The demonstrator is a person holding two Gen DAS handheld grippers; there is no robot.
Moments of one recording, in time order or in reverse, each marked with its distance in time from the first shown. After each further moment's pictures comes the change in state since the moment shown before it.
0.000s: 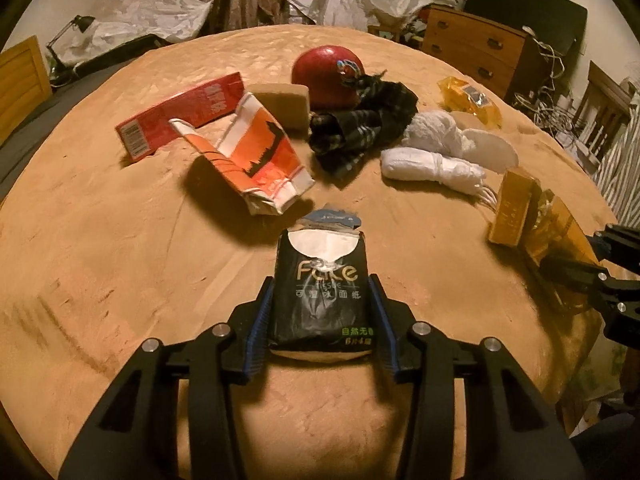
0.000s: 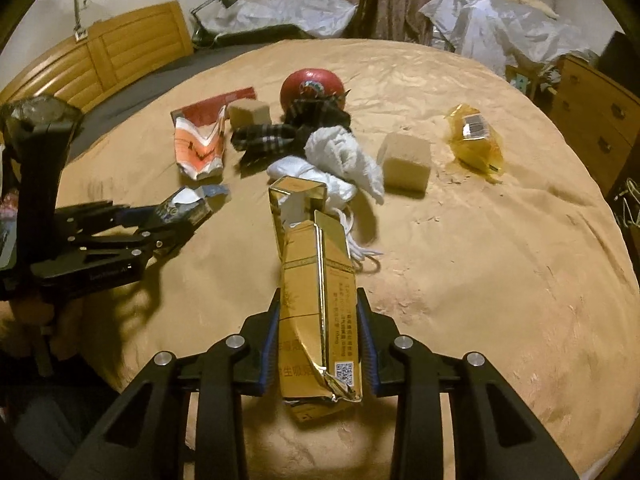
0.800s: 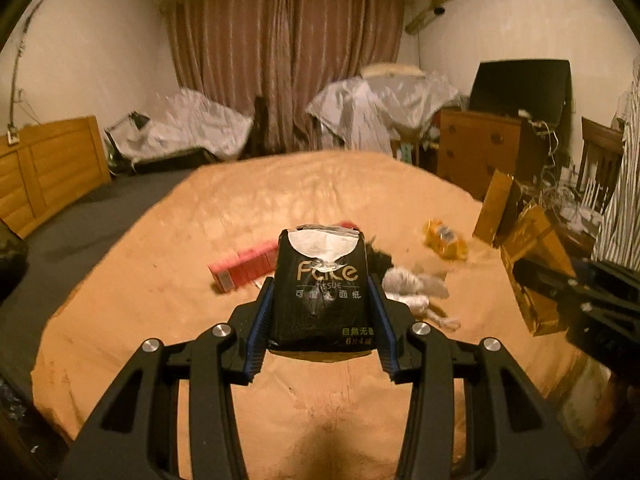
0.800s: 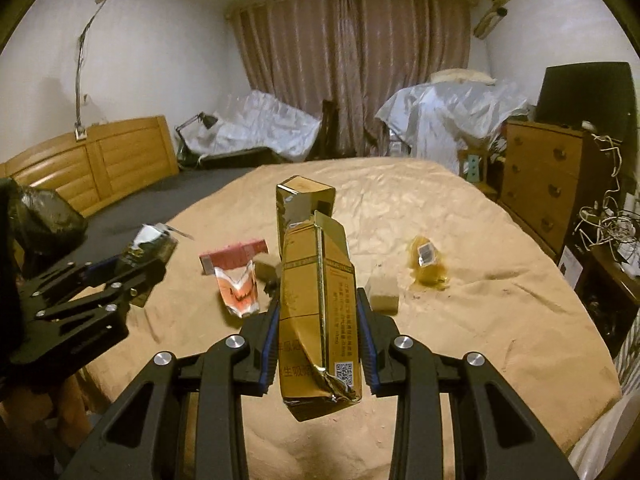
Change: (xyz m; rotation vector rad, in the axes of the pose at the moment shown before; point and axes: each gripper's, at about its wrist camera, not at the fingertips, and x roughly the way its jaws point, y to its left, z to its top) left arm -0.166 -0.042 0.012 0.013 -0.441 0.161; right arm -0.140 0.049 0.006 0.112 -0.451 -0.088
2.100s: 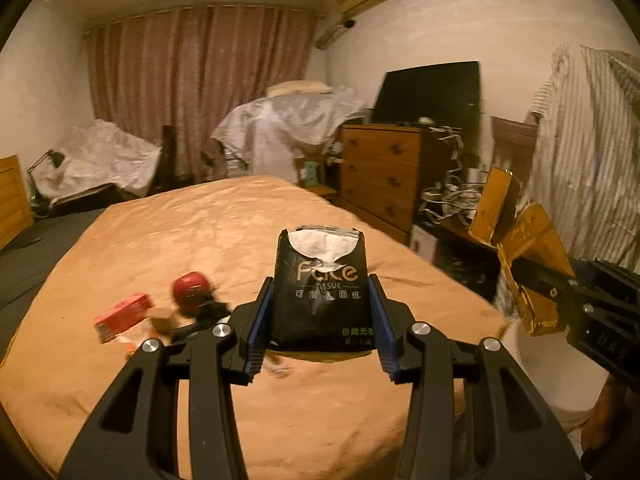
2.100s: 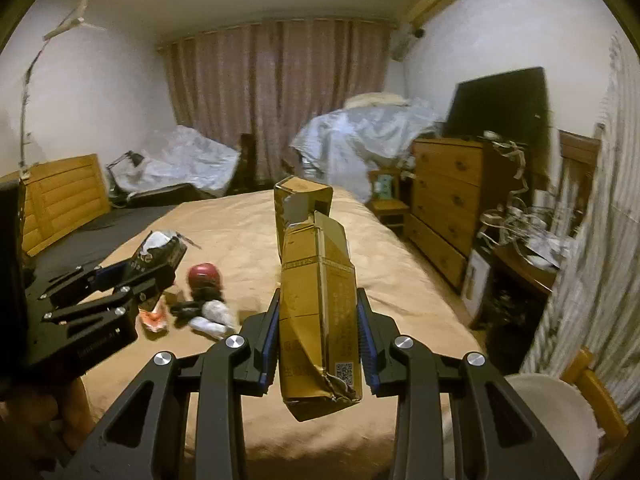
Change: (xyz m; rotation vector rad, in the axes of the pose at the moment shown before) left arm -0.024 -0.153 0.041 0.112 -0.050 -0.325; right arm -0.190 -0.119 0.004 0.102 -0.088 -0.289
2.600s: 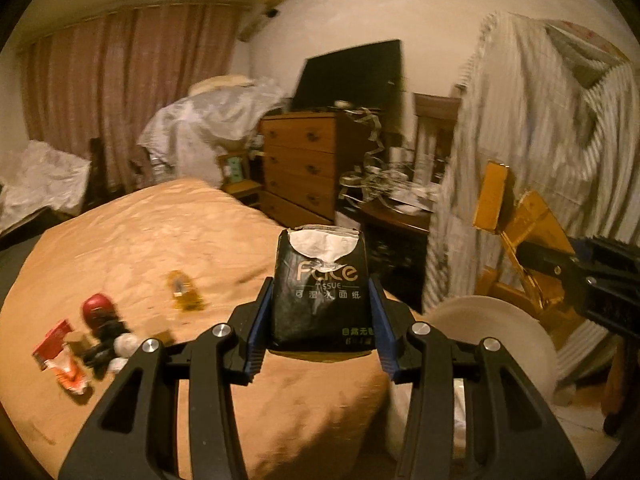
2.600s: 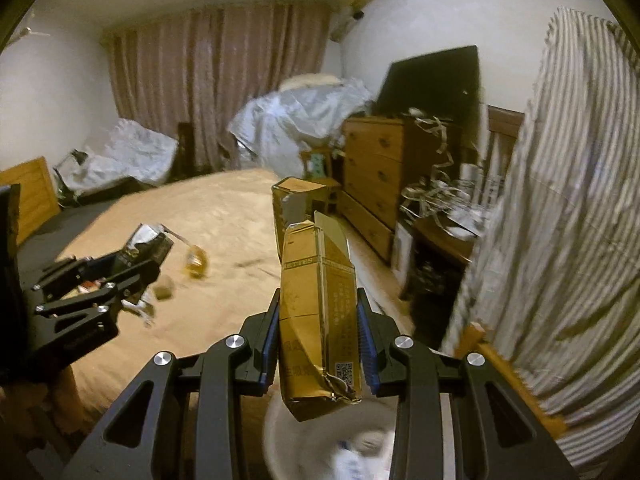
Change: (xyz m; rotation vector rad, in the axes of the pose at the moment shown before) left arm 0.019 -0.124 0.007 0.122 0.051 -0.231; right arm -0.079 -0.172 -0.007 0.063 0.104 -0.204
